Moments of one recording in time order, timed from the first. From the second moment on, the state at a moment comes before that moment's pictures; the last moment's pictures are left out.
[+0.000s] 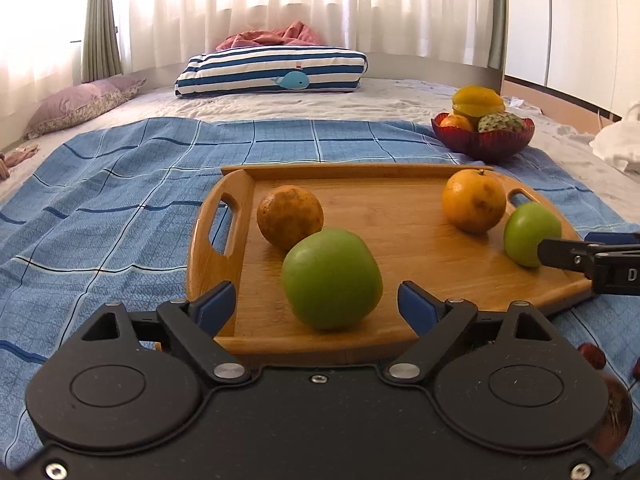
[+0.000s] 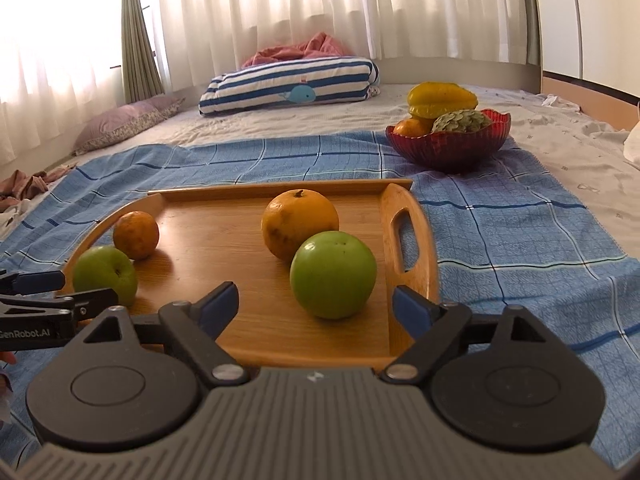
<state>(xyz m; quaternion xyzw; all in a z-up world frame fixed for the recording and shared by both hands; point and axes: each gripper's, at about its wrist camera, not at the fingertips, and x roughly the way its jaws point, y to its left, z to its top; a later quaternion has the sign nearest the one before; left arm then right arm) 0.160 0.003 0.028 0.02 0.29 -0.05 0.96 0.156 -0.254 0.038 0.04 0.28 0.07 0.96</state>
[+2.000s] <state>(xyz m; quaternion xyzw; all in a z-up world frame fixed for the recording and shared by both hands) 0.034 -0.014 0.013 0.02 0.27 -0.16 0.95 0.000 -0.220 0.004 -0.07 0.21 0.11 0.97</state>
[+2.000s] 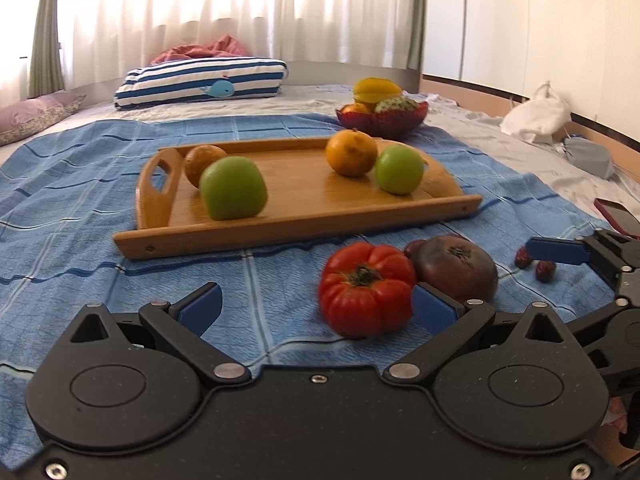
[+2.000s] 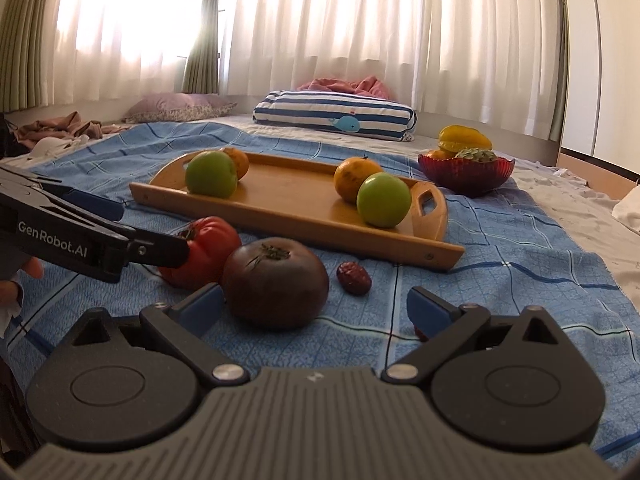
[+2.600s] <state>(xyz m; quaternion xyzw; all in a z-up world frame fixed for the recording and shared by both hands) 0.044 -0.026 0.007 0.00 0.30 -0.19 0.93 0.002 -0.216 -0.005 -0.06 0.22 0.10 0.97</state>
